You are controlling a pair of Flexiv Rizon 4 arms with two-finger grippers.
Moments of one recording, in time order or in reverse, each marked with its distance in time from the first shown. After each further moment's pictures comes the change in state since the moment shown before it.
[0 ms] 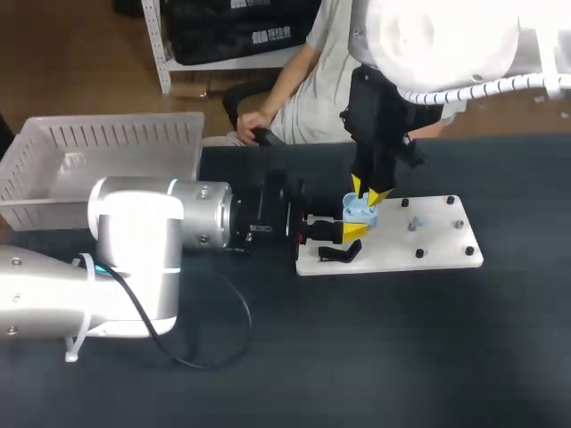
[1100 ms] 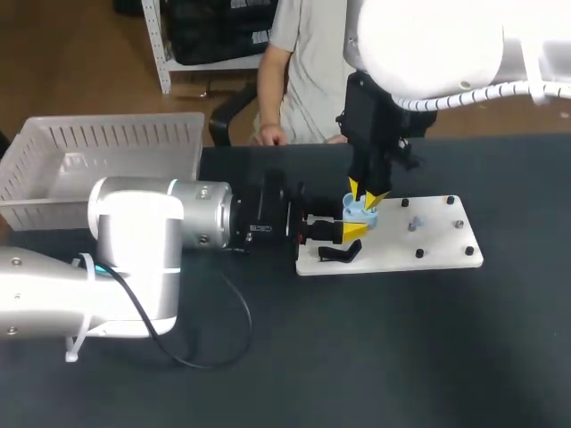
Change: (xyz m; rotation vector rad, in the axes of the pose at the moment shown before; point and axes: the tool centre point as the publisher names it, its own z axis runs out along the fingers) left arm 0.000 0.000 0.000 0.000 0.000 0.000; right arm -0.003 0.007 0.009 0.004 -0.008 -0.016
